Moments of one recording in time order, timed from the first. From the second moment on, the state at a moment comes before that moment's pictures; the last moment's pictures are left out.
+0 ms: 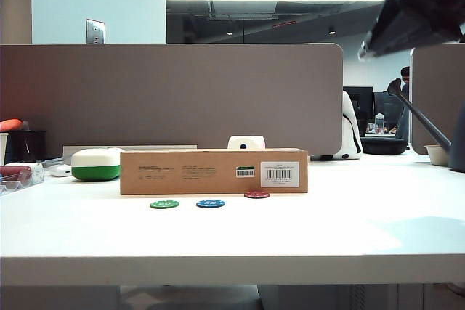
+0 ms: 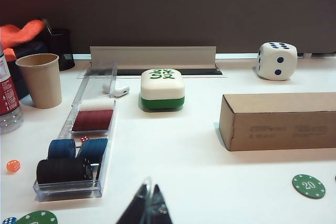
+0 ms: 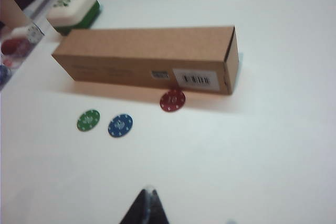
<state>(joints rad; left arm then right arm) -0.09 0.00 0.00 0.03 -0.04 0.03 0.48 0.93 0.63 -0.11 -0.05 0.32</state>
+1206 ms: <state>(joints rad) -0.09 0.00 0.00 0.03 -0.04 0.03 0.48 0.94 0.61 -0.11 0.01 0.31</state>
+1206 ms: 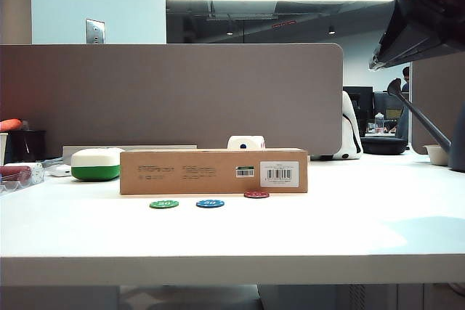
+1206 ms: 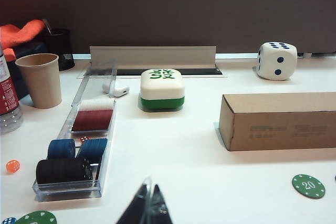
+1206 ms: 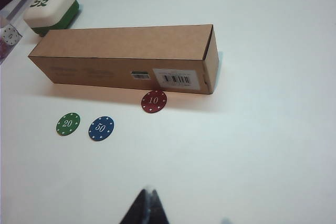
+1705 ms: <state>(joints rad) -0.09 0.00 0.00 0.03 -0.04 0.03 0.48 0.77 0.61 -0.06 0.11 0.30</state>
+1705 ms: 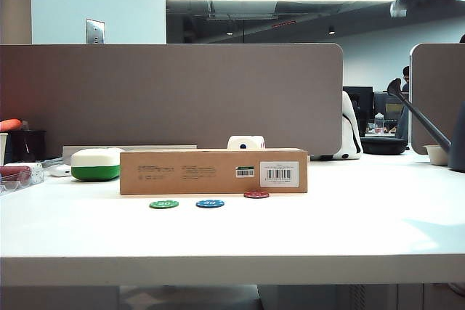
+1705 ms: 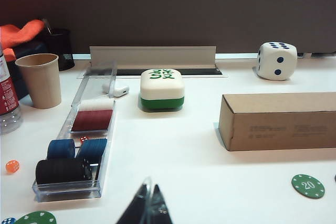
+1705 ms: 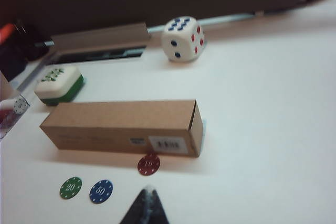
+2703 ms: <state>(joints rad) -0.09 0.00 0.00 0.03 -0.04 0.03 0.04 0.02 0.06 0.01 0.09 0.16</state>
